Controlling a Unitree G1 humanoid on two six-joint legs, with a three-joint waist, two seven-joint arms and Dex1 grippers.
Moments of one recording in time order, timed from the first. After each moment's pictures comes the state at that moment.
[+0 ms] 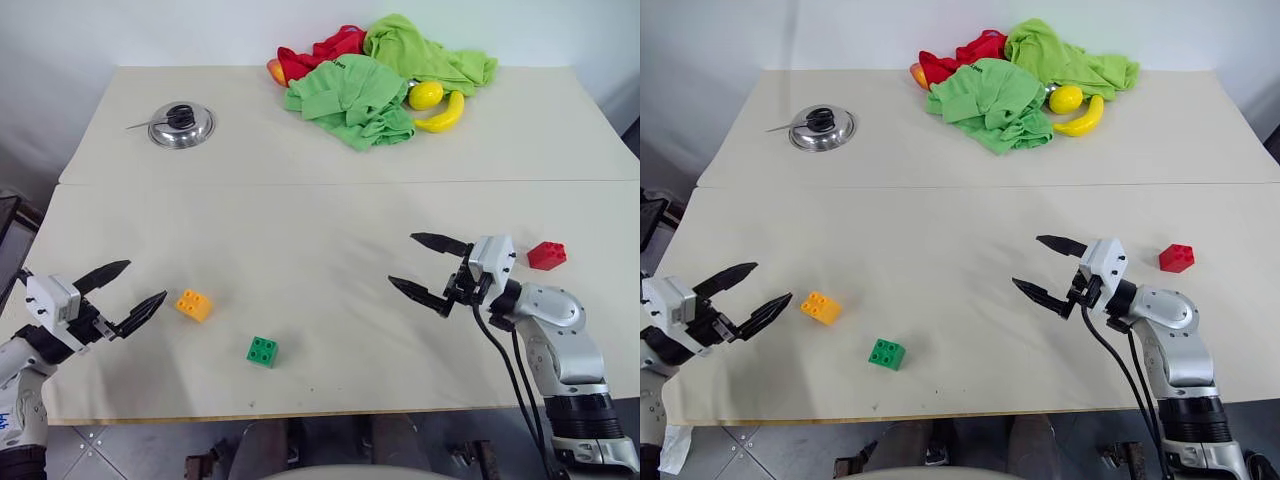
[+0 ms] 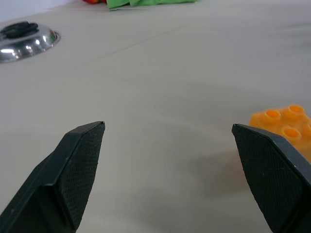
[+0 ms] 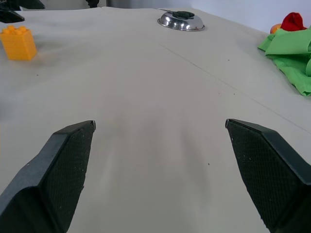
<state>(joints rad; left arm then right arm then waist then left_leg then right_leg) 0.04 0.68 0.51 0.20 -0.49 -0.12 -1.00 -0.17 -0.55 -0.09 -0.08 0.42 0.02 1.01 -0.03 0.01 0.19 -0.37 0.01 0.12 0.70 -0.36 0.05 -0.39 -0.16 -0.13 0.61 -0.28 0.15</state>
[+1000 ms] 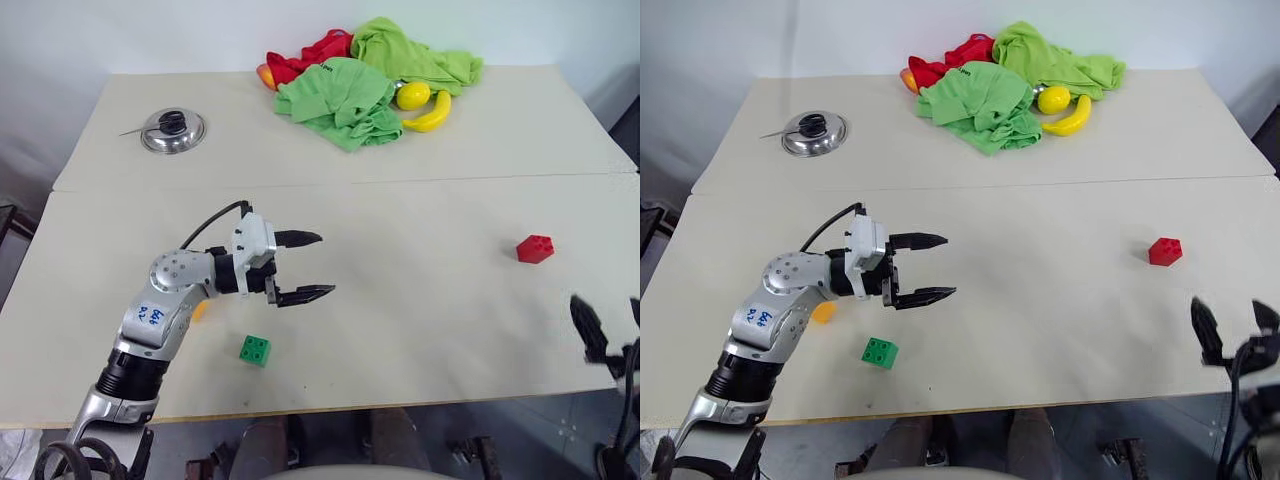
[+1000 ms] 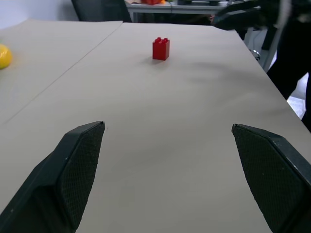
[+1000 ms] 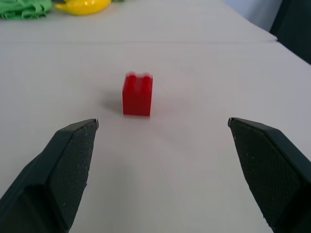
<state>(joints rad) -0.43 0.53 -0.13 -0.14 -0.43 0.26 -0.98 0.32 -0.51 -0.74 -0.43 0.64 0.45 0.35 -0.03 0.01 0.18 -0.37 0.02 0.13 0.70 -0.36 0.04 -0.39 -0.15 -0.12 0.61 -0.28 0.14</state>
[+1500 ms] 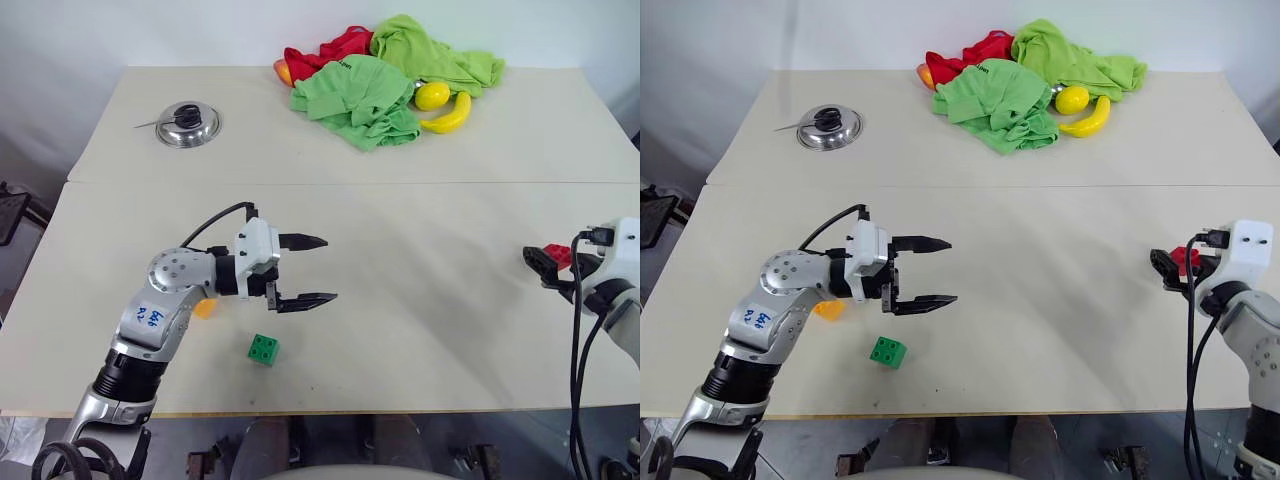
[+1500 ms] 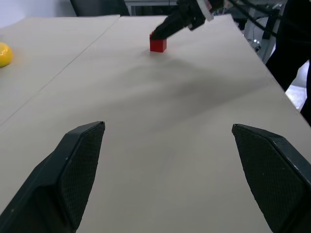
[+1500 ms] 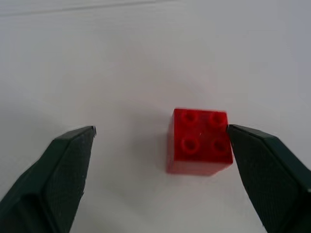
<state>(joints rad) -0.40 0.56 -0.12 -0.19 -0.41 0.27 -1.00 -0.16 -0.71 -0.52 -0.16 0.64 0.91 0.15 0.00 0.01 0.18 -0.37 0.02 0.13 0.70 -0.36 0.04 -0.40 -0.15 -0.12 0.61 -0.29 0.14</state>
